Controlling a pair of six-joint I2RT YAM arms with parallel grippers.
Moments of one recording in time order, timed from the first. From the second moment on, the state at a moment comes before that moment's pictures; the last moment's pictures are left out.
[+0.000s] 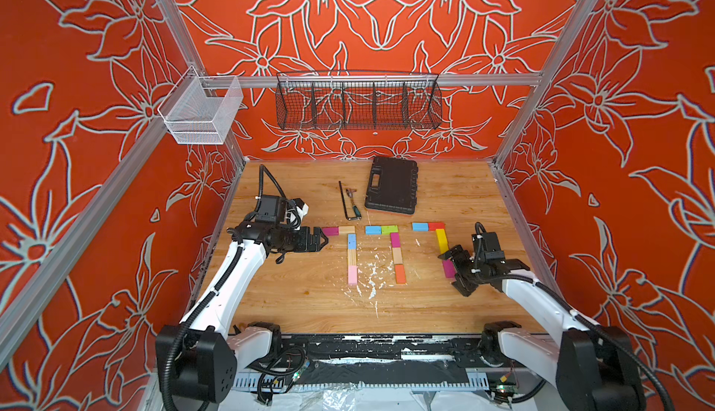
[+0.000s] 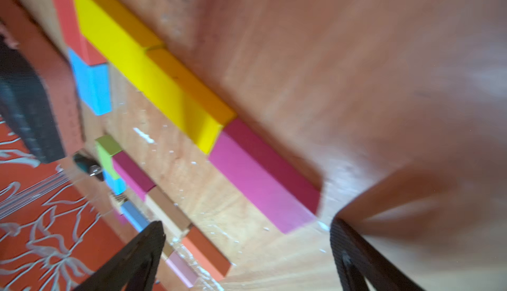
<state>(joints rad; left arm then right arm) -0.06 1.17 0.97 -0.86 0.45 -0.14 0.08 1.02 0.46 -0.56 -0.29 1.19</state>
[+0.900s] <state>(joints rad) -0.05 1.09 0.97 -0.86 0.47 -0.14 0.07 1.23 1.03 -0.67 -0.20 0.44</state>
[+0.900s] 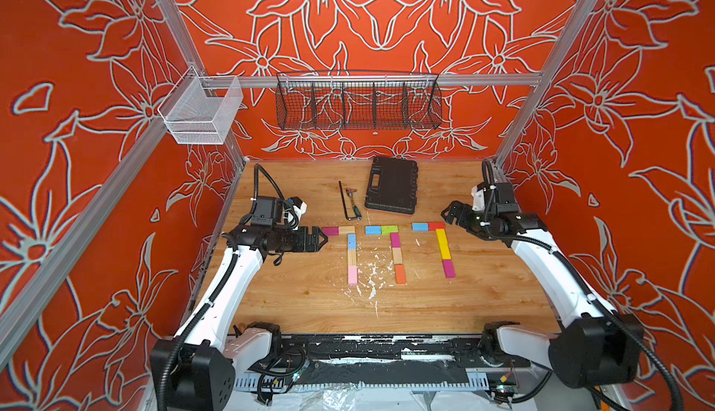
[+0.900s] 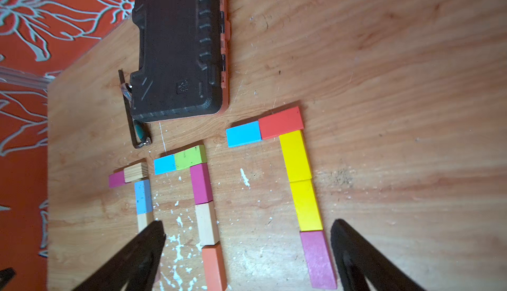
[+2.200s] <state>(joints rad) 0.08 1.03 0.64 -0.19 -0.04 -0.21 0.07 1.34 0.50 0.24 0.03 0.03</state>
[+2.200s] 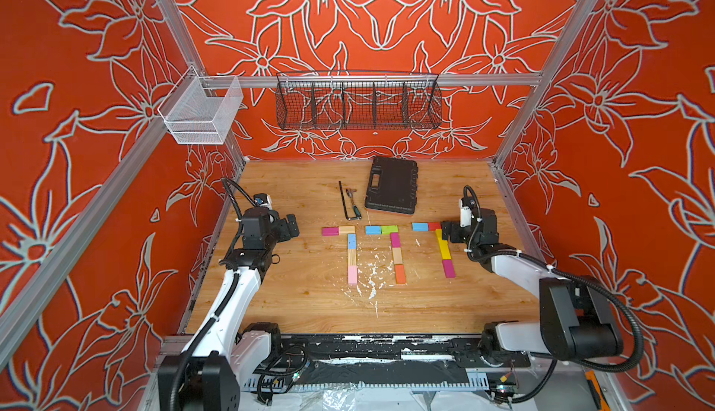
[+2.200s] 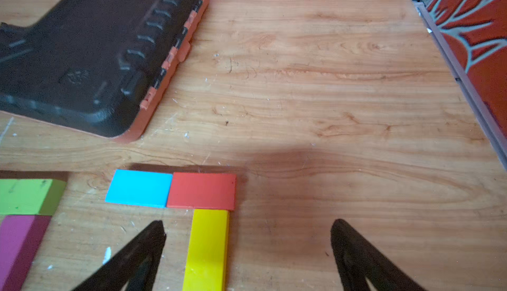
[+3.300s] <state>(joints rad) 0.06 1.34 0.40 0.39 -0.04 -0.13 0.06 1.41 0.29 0.75 0.05 -0.05</state>
